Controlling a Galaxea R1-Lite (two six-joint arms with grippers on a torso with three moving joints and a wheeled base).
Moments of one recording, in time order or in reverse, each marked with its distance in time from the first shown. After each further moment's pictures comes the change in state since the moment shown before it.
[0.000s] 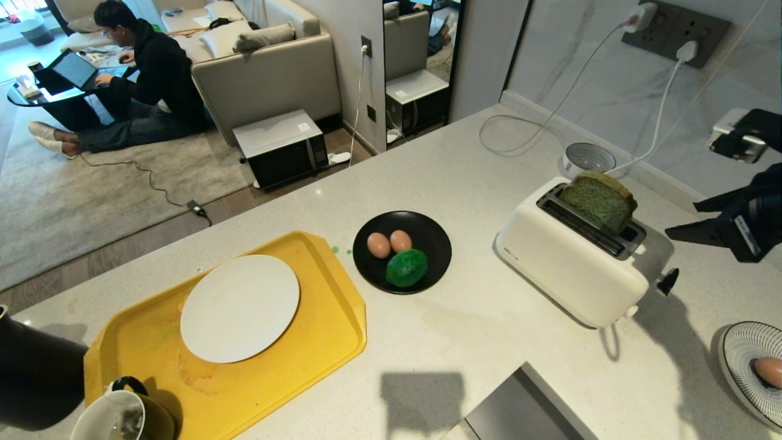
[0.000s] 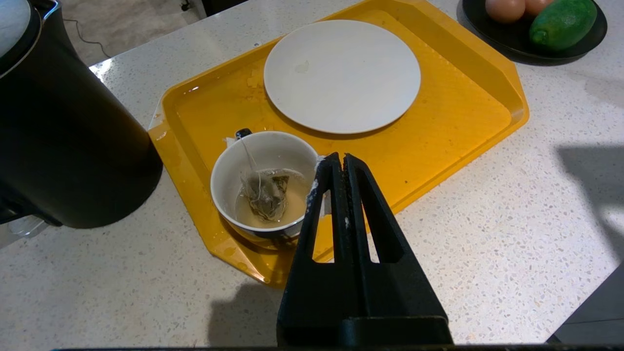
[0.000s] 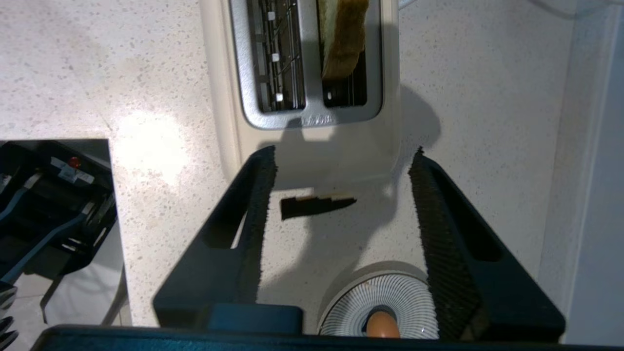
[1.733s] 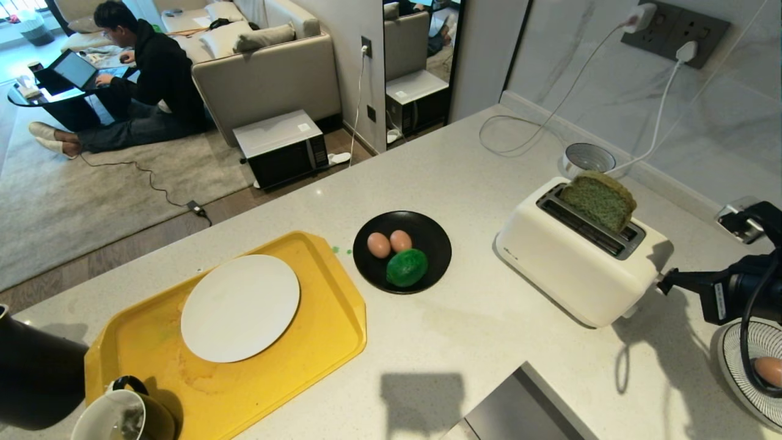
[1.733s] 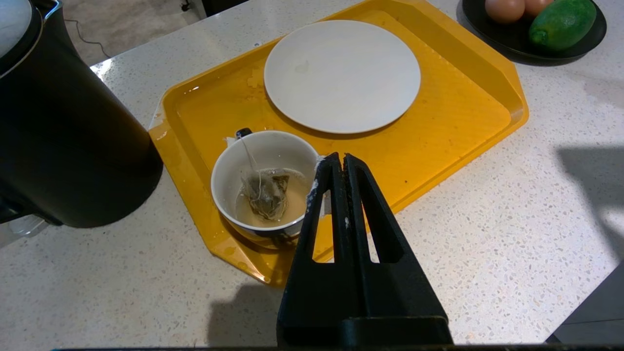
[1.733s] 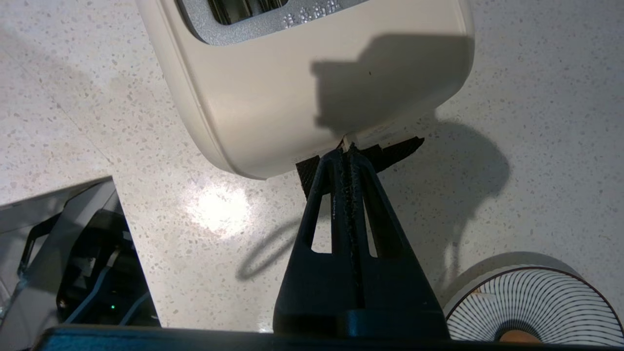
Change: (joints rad) left arm 0.000 0.000 0.000 0.000 0.000 0.000; right arm -0.172 0.010 0.588 -0.661 0.180 0.237
